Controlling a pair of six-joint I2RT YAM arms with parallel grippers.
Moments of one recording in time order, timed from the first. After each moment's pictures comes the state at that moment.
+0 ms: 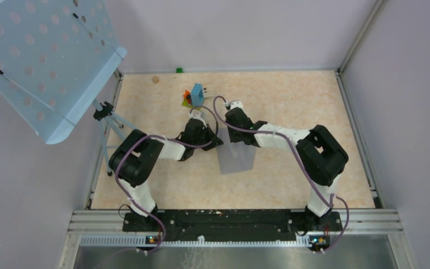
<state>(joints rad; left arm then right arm) -0.53 1.80 0.73 0.47 0.20 -0.88 0.76 1.84 1.17 -0.18 0.26 0.36</state>
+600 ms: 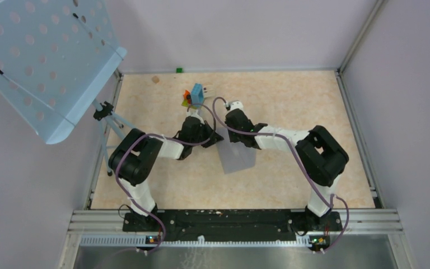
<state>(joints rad) -0.51 1.81 0.73 0.54 0.24 -0.93 0.77 1.83 1.12 -0.08 0.29 0.33</state>
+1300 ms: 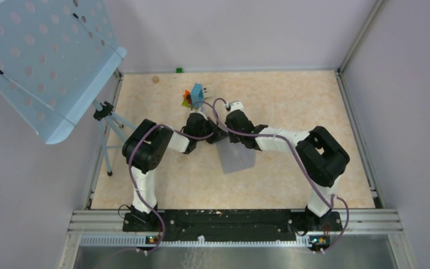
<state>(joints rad) -0.48 2.01 0.87 0.62 0.35 -1.08 0.77 1.83 1.10 -0.04 0.29 0.33</state>
